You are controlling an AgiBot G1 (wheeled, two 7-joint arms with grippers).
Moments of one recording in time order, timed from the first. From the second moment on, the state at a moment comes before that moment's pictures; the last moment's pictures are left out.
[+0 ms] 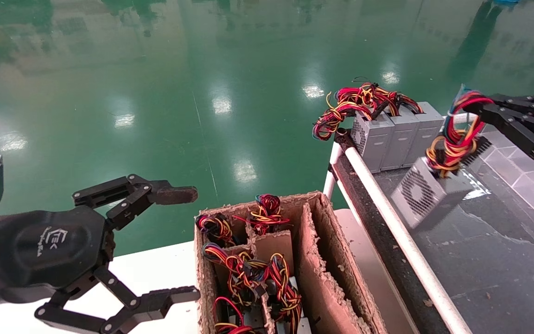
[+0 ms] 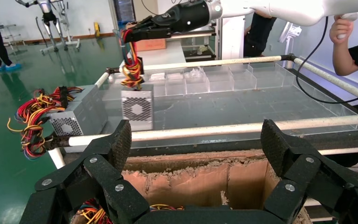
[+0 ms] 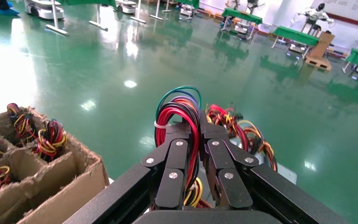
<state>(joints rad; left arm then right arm) -1.09 0.58 0.36 -1.27 0.68 1.47 -0.14 1.46 -0.61 -0.29 0.51 -1.00 -1.42 -0.13</state>
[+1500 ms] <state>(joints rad) -1.09 0.58 0.36 -1.27 0.68 1.46 -0.14 1.81 -0.98 -0.41 0.05 -1.21 -1.20 -0.37</state>
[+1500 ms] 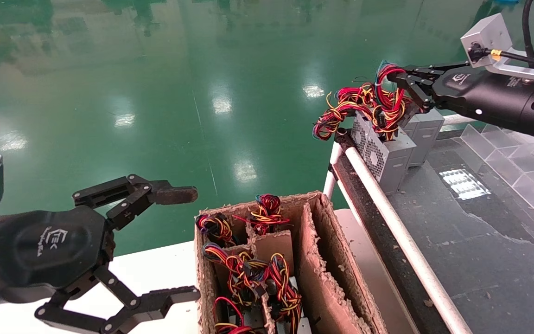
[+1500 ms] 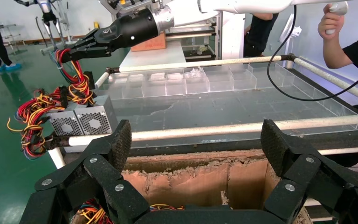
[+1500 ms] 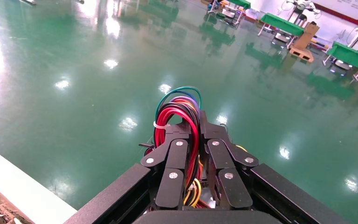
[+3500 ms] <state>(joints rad) -1.09 0.58 0.36 -1.27 0.67 1.46 -0.14 1.60 -0.83 -0.35 0.42 -1.03 -1.37 -0.20</state>
